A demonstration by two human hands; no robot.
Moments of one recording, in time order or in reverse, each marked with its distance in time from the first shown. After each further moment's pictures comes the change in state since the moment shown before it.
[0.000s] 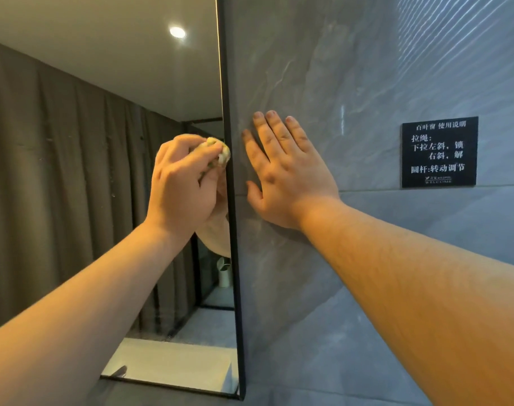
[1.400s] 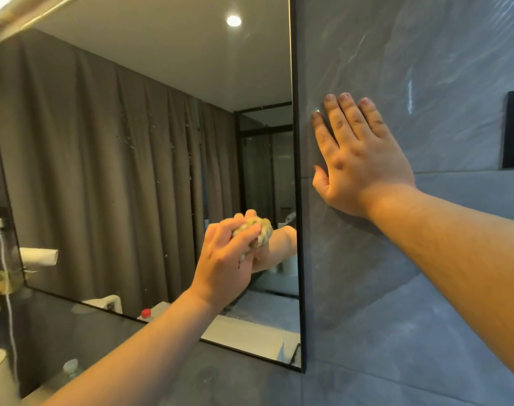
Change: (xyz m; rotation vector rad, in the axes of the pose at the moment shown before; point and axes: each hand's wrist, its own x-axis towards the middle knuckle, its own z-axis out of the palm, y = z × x) left_hand -0.142 -0.044 -0.033 0.077 -0.241 0.048; right_hand -0.003 -0.007 0.008 -0.002 0.073 0.029
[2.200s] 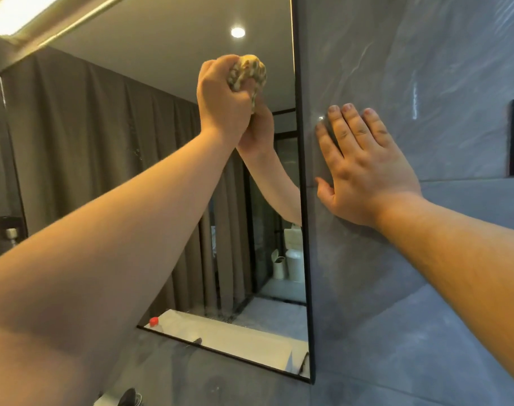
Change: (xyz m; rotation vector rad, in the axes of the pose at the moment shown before) left_hand 0.246 -0.011 -0.044 -0.215 0.365 -0.320; right_hand 0.000 -0.001 -0.001 0.010 -0.012 -0.001
